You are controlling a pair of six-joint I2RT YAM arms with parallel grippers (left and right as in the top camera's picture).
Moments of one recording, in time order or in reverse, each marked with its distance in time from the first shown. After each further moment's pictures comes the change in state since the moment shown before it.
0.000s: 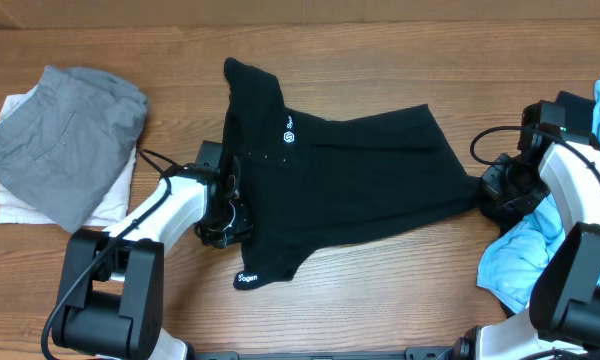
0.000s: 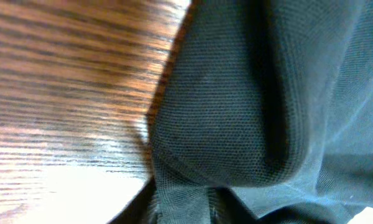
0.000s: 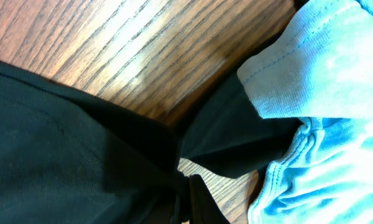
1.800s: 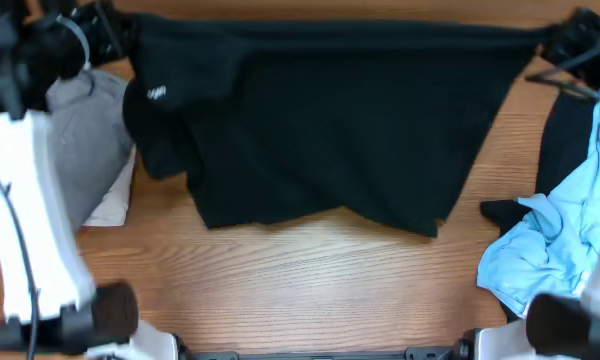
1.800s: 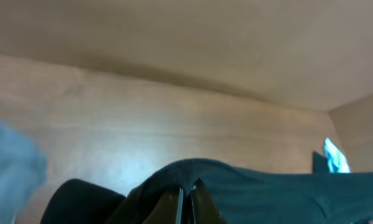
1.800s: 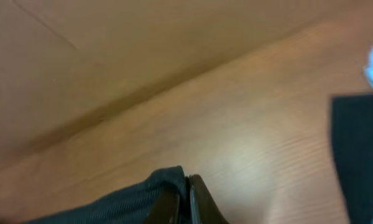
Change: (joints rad) left arm 0.416 -0.006 1.292 -0.399 0.242 0.285; right arm 0.045 -0.096 0.877 -0.154 -0.226 -0.195
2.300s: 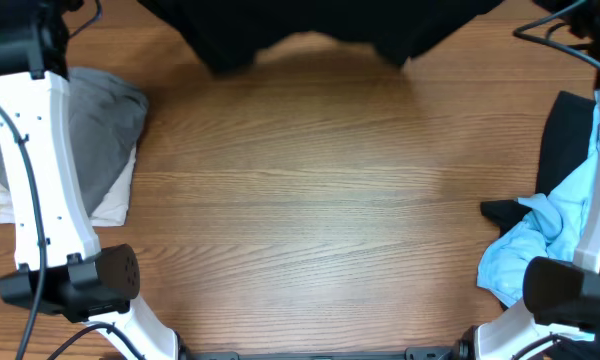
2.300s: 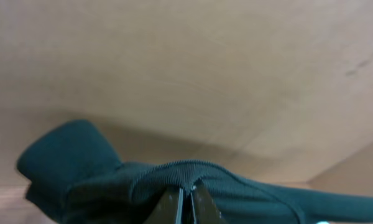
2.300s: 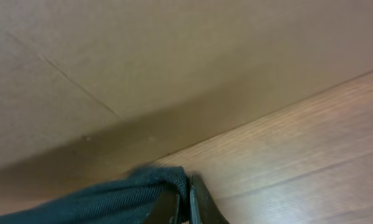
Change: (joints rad) left arm -0.026 0.200 0.138 0.482 0.037 -0.183; right arm 0.039 0.176 0.143 0.244 -0.005 0.071
